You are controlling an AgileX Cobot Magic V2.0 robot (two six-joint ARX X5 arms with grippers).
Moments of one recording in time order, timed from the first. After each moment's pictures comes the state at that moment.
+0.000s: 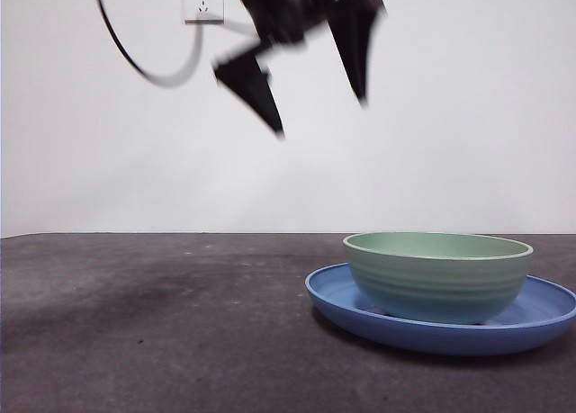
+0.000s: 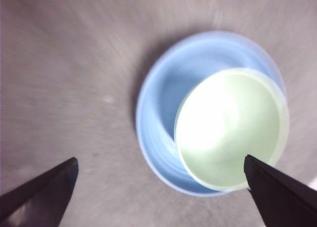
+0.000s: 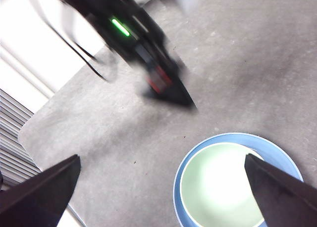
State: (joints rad) left arm -0.68 2.16 2.38 -1.42 0.20 -0.09; right arm 0.16 0.75 1.02 -0.77 -0.65 0.14
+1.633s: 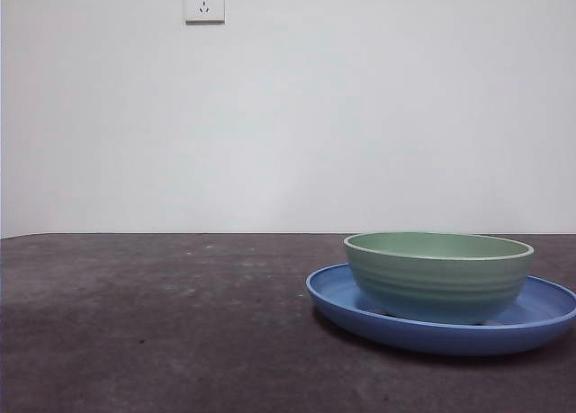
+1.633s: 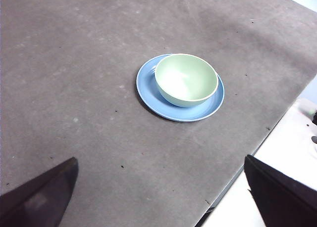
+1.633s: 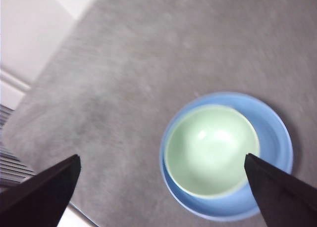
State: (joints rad) left arm -0.64 0.59 1.06 -1.01 0.20 0.01; right arm 0.12 0.83 1.02 -0.88 -0.58 0.21
